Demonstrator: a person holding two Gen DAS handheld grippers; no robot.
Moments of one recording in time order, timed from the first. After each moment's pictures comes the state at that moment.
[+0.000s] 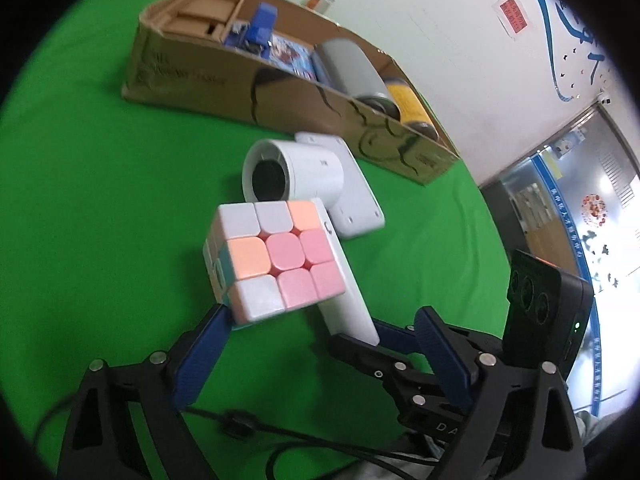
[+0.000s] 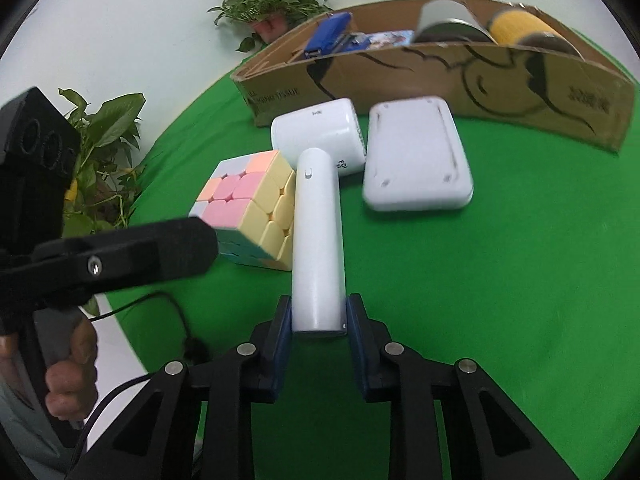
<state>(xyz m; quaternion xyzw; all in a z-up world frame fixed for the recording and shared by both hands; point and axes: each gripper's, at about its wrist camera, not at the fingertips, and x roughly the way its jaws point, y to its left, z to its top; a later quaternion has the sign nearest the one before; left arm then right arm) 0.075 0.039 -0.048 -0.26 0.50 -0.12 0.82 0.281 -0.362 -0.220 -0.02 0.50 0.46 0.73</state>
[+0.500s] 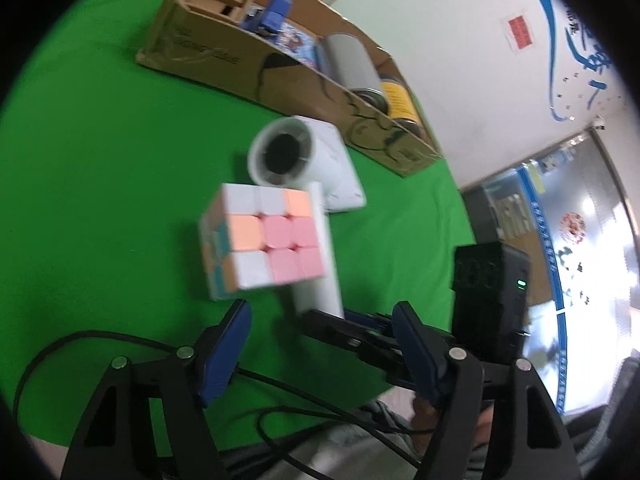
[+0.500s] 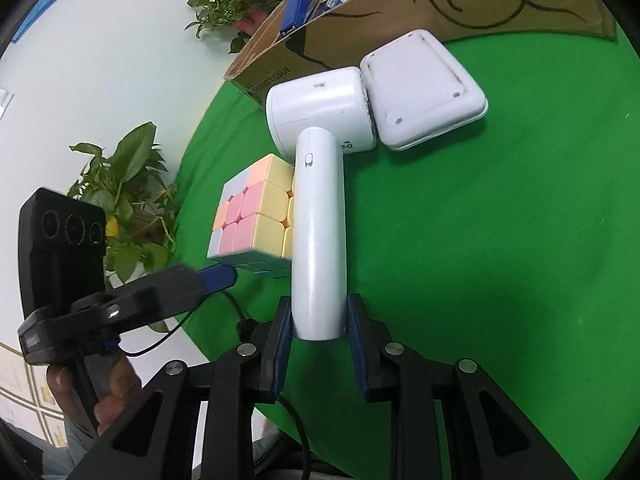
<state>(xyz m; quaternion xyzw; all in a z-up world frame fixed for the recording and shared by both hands) 0.052 0.050 -0.034 -0.32 0.51 -0.15 0.79 0.294 -0.376 -0.240 0.10 0.57 0.49 0.65</state>
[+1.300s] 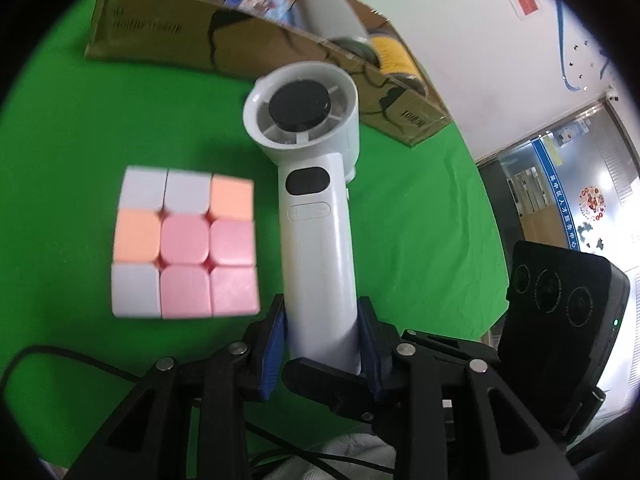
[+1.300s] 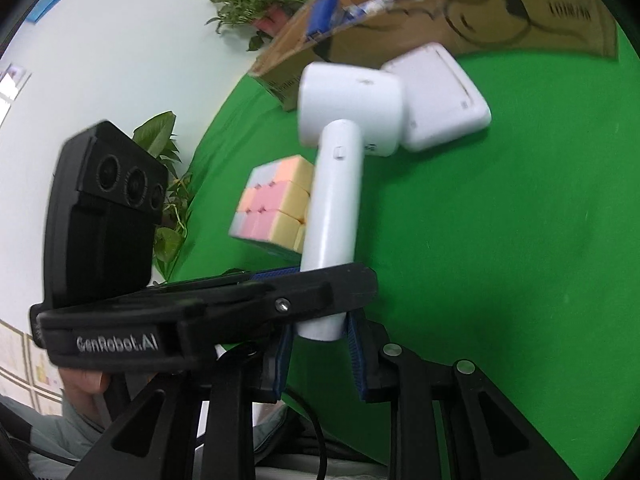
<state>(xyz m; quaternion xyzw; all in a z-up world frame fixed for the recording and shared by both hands) 0.090 -0.005 -0.048 -0.27 0.54 -0.14 0.79 0.276 -0.387 -0.212 0.08 0.54 0.51 0.67</state>
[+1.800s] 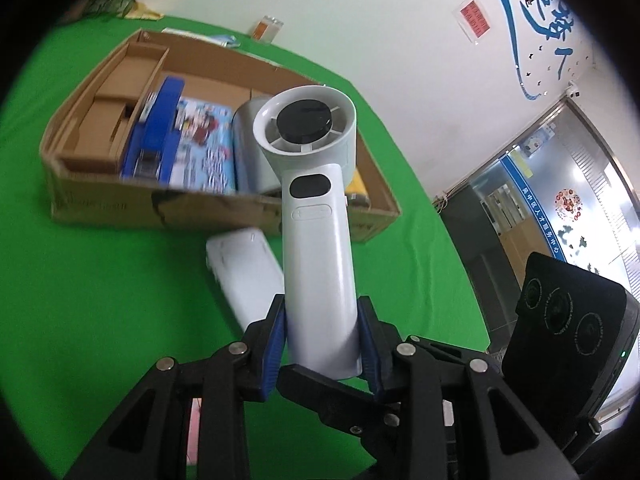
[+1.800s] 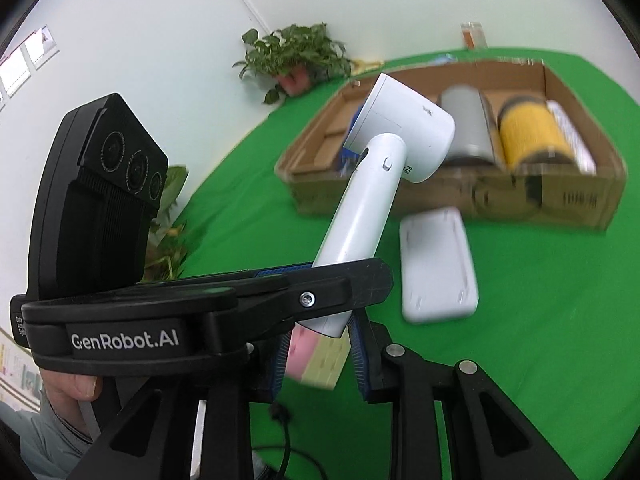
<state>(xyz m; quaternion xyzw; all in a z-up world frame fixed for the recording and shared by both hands) 0.159 0.018 0.028 -0.24 0.45 -0.18 0.84 0.319 -0.358 -0.110 0.03 0.42 0.49 0.76</state>
